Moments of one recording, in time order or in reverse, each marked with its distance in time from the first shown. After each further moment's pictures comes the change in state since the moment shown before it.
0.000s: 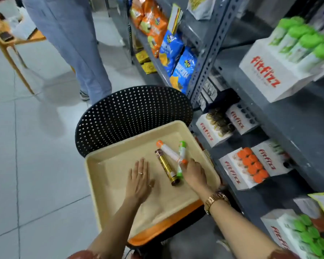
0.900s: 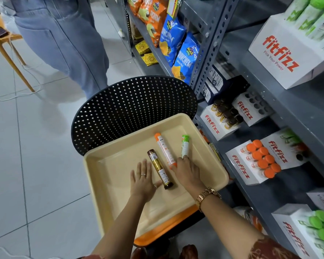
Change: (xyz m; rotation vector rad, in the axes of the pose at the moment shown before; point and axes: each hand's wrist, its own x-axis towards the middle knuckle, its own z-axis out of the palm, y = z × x) left_hand 0.012 -0.003 0.026 -0.011 -0.167 -0.087; right_hand 0.012 -0.014 0.038 -0.240 -0.014 -0.195
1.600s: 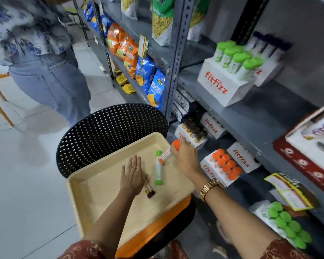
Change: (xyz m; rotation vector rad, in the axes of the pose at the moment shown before) left_hand -0.007 0.056 -0.079 0.174 0.214 0.157; right_hand -0.029 0.027 -0.135 0.337 0.346 0.036
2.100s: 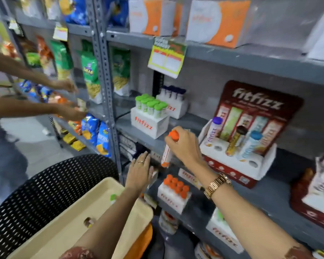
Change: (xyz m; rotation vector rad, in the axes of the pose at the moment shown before) left_hand 0.014 0.191 -0.123 -0.082 0.442 0.572; right_hand -0.054 0.019 -0.218 0.016 0.592 -0.025
